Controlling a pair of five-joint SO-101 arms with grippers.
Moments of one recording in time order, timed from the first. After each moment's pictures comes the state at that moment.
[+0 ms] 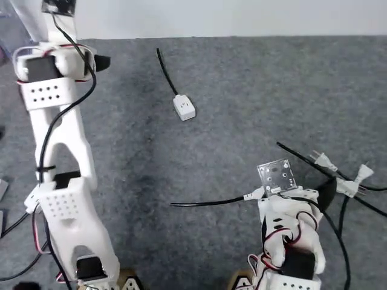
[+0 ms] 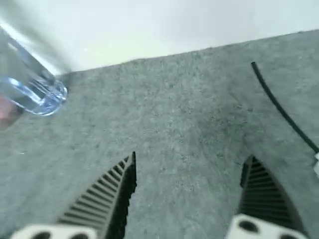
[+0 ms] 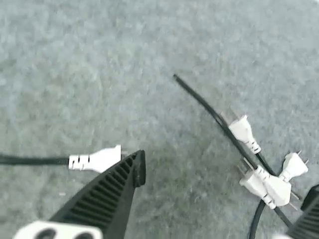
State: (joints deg) left arm -14.4 39.9 -58.9 77.6 -10.1; right arm 7.2 -103.3 85.8 65.2 25.2
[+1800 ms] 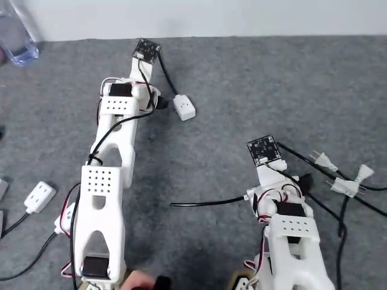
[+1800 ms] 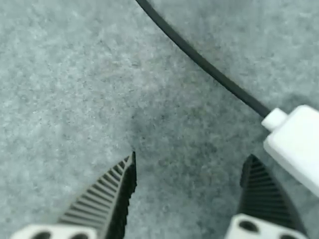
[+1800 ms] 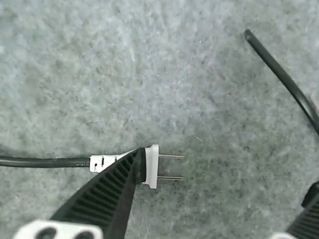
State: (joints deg) left arm -0.5 66.9 -60.2 63.1 -12.7; right arm 2.1 -44.9 79.2 33.3 21.6
